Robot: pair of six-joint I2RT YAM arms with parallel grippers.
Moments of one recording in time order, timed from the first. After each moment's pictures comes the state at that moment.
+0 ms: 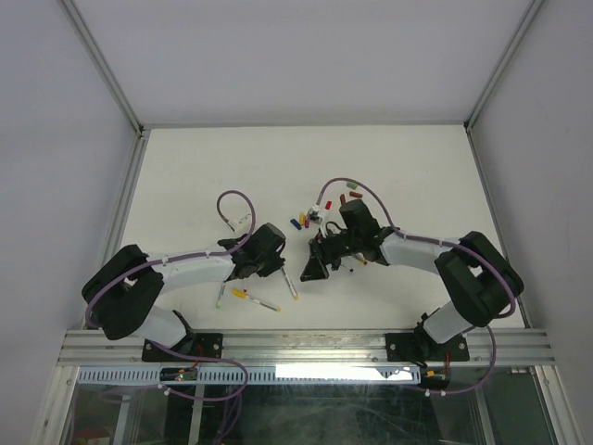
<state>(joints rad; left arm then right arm) -0.86 1.47 0.70 -0.26 -0.28 -1.31 0.64 1.51 0.67 0.10 -0.87 0.14</state>
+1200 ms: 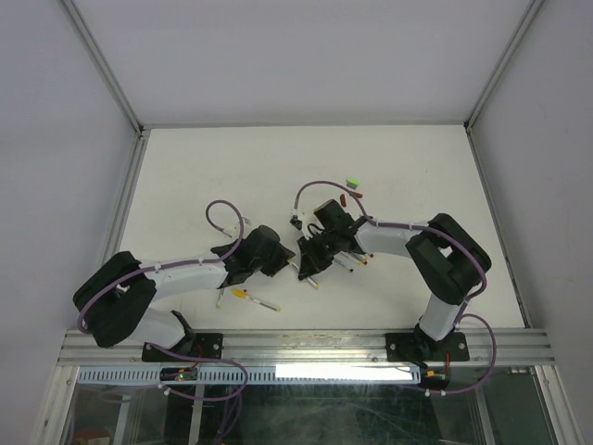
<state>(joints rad) -0.86 1.41 0.60 -0.03 -0.23 -1.54 0.75 1.75 0.90 -0.18 -0.62 0.17</state>
